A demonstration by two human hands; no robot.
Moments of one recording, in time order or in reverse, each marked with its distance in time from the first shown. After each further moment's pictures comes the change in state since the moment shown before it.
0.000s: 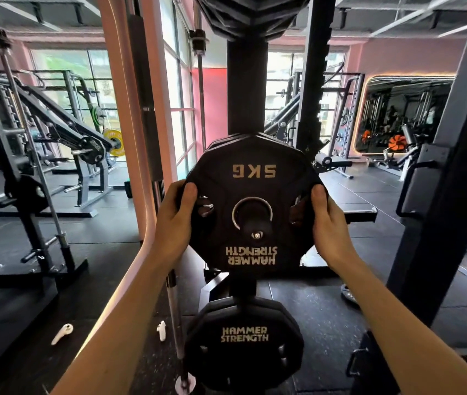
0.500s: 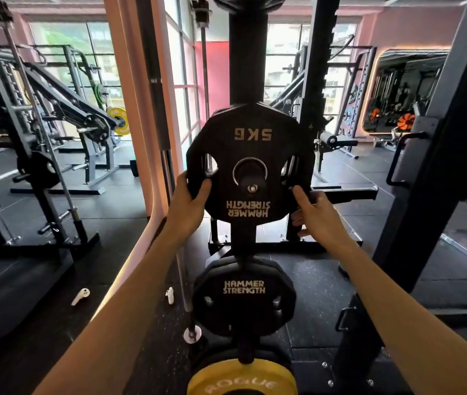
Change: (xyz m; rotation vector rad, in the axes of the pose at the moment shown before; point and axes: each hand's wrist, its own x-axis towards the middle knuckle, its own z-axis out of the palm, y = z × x) left_hand -0.043 -0.010 -0.004 0.160 -0.083 -0.148; right_hand -0.048 0.015 -0.020 -0.188 -0.123 0.233
